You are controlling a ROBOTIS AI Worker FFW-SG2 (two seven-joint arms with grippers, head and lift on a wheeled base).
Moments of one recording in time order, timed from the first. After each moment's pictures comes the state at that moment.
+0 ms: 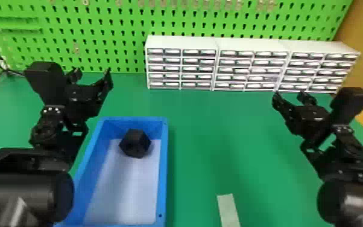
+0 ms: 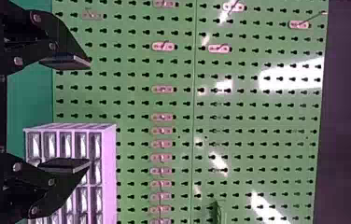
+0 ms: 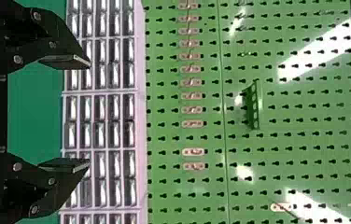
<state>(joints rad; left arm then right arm) -0.07 0.06 -0.01 -1.89 0.08 0.23 -0.04 -0.08 -0.04 -0.20 -1.77 -0.10 0.22 0.27</state>
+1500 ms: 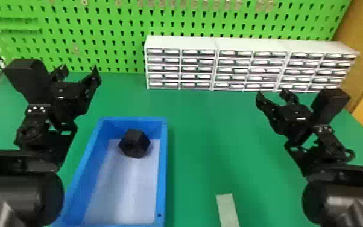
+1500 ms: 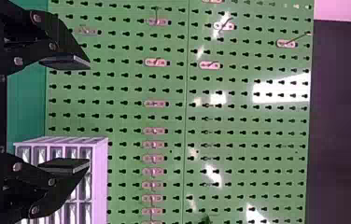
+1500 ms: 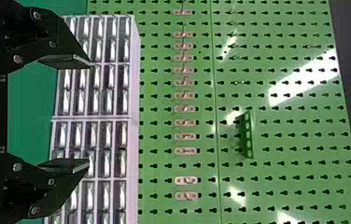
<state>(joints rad) -0.05 0.07 0.03 -1.94 0.10 0.24 -0.02 -0.09 -0.07 -0.12 -1.71 -0.12 0.13 0.27</state>
